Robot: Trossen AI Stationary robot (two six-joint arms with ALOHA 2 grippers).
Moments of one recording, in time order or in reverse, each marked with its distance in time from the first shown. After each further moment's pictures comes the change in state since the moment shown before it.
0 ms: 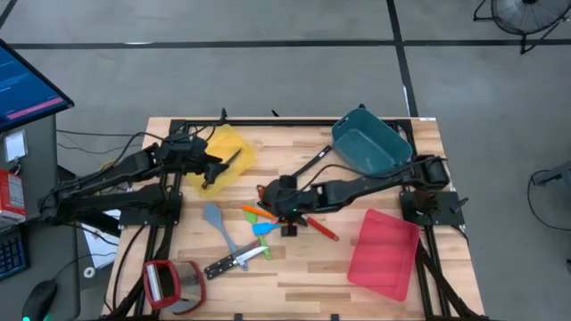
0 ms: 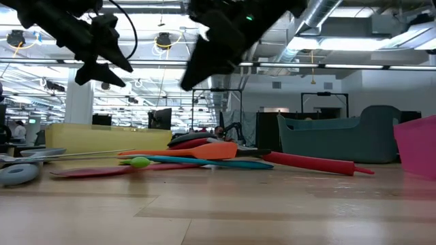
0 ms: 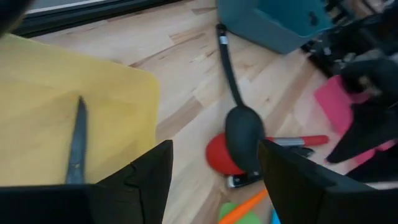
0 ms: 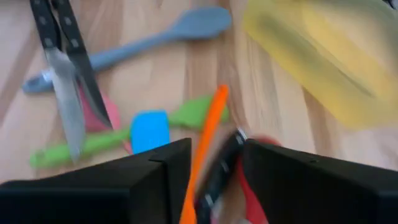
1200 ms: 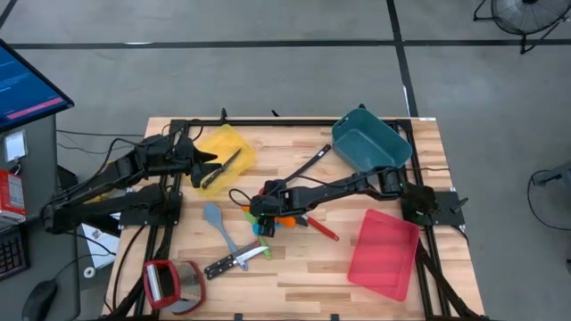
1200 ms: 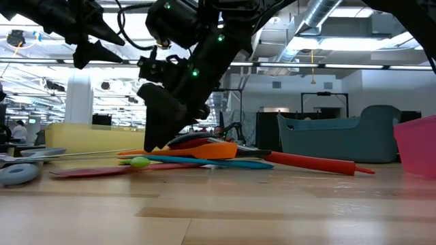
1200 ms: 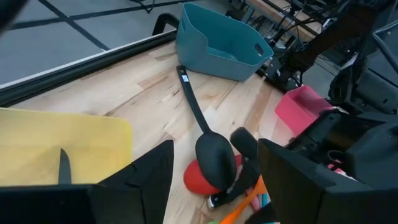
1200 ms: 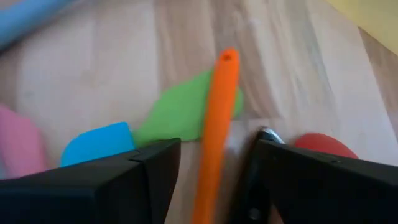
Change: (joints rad) left arm 0.000 -0.188 0.001 0.007 0.048 0.114; right arm -0.037 0.374 0.341 -0.166 0.002 0.159
